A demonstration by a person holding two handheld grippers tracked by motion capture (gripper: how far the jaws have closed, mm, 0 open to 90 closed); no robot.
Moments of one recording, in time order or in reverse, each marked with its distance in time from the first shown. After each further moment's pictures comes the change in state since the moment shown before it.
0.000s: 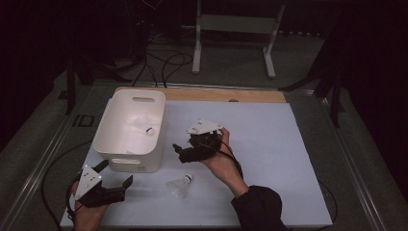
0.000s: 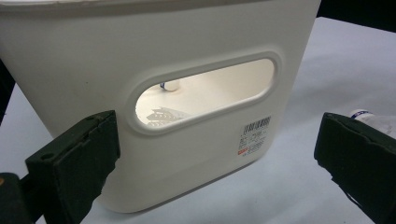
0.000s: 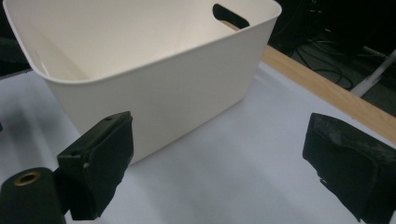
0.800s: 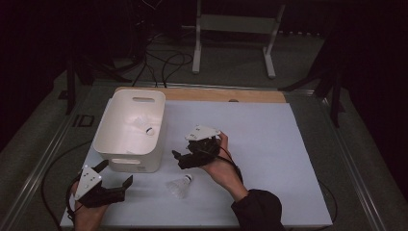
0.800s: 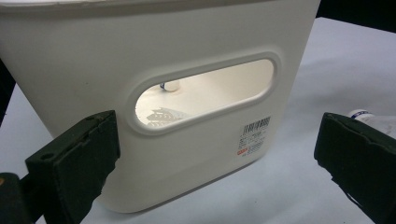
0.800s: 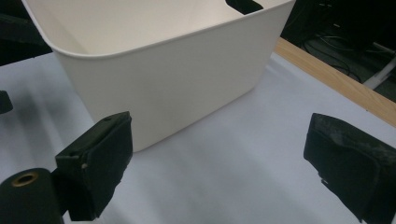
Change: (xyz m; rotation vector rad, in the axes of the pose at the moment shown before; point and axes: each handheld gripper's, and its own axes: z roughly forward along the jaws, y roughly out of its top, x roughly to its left) left arm 0.000 0.000 0.000 -0.001 0.000 -0.003; right arm 0.010 -0.010 0.001 0.023 0.019 -0.009
